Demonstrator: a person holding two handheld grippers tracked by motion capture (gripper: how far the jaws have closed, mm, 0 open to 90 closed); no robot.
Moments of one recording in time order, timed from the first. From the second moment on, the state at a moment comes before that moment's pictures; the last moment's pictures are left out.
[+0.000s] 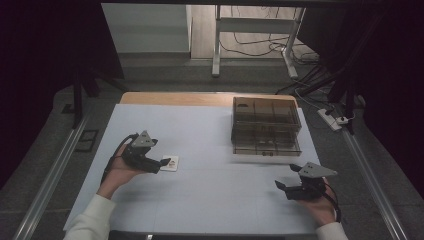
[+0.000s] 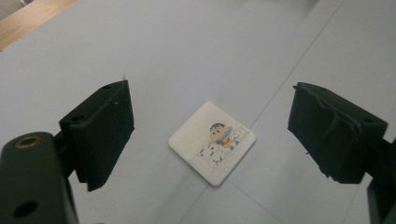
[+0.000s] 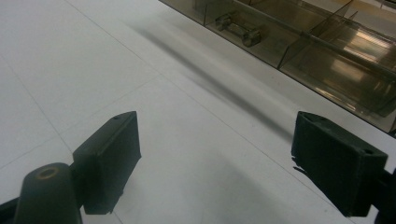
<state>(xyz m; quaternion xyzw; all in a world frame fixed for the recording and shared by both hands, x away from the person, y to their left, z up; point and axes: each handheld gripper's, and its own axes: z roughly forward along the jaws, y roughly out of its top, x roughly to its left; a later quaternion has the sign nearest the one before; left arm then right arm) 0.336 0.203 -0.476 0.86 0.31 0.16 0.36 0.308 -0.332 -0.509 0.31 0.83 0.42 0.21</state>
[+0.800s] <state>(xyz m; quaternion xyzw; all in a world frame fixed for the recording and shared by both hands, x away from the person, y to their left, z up) 0.385 0.202 -0.488 0.89 0.27 0.10 0.34 0.309 -0.331 -0.511 0.31 0.83 0.41 0.21</state>
